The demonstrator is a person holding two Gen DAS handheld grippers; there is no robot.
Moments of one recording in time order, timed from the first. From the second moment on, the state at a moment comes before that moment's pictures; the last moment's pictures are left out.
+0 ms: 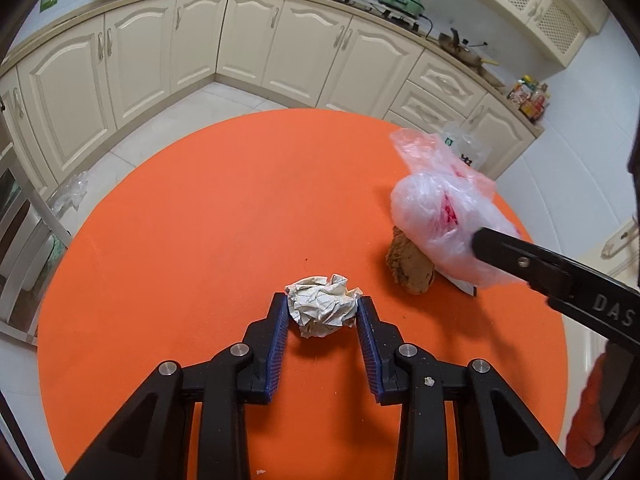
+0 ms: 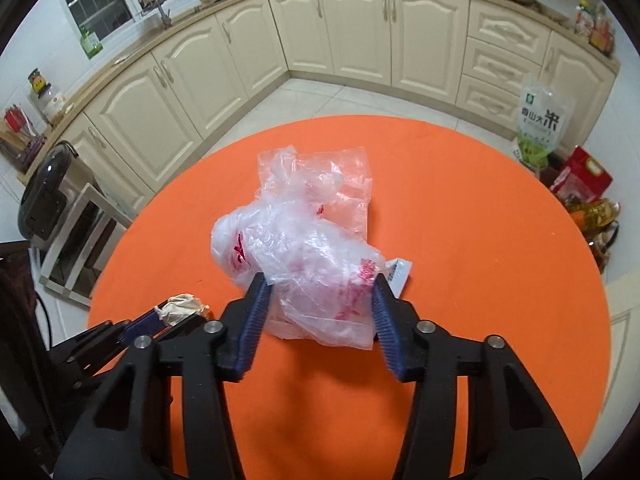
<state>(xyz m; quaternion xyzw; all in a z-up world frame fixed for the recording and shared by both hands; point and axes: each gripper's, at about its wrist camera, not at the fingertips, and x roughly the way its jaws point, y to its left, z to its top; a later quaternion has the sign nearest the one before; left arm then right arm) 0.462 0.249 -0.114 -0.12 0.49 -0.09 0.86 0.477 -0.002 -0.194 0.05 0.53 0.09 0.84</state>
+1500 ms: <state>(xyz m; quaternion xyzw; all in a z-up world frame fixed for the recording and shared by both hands) 0.232 0.245 -0.086 -0.06 0.41 -0.08 0.91 0.370 0.017 -0.226 0.01 0.55 0.02 0.83</state>
